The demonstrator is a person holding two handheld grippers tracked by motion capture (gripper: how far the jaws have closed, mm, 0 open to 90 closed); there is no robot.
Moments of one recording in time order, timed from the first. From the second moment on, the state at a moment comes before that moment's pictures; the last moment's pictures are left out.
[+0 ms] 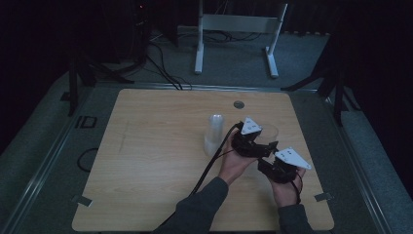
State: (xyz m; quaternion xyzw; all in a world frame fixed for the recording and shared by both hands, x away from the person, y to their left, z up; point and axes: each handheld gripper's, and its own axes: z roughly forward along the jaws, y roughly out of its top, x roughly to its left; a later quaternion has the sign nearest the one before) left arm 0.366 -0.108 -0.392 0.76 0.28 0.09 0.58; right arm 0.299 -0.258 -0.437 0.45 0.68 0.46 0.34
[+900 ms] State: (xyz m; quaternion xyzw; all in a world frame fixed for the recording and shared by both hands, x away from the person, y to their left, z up) left arm 0.369 -0.099 -0.391 0.72 0.30 0.03 0.62; right arm 0.296 -0.258 -0.438 0.45 0.67 0.47 0.35
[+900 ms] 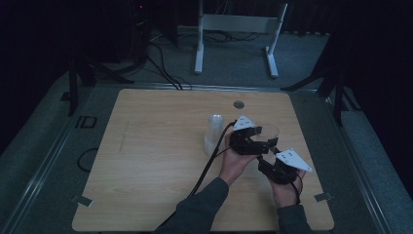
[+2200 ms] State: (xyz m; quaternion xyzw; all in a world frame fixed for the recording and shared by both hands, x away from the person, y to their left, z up) left arm 0.363 -0.100 -0.391 0.73 0.29 0.10 0.61; right arm 0.295 -0.261 -0.438 0.46 0.68 0.47 0.33
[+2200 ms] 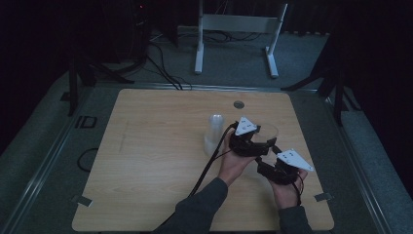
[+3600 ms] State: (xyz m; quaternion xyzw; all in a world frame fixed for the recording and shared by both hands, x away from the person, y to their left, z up) left arm 0.361 -0.085 -0.404 0.74 0.29 0.15 0.59; right arm 0.292 -0.281 -0.439 0.48 0.67 0.46 0.34
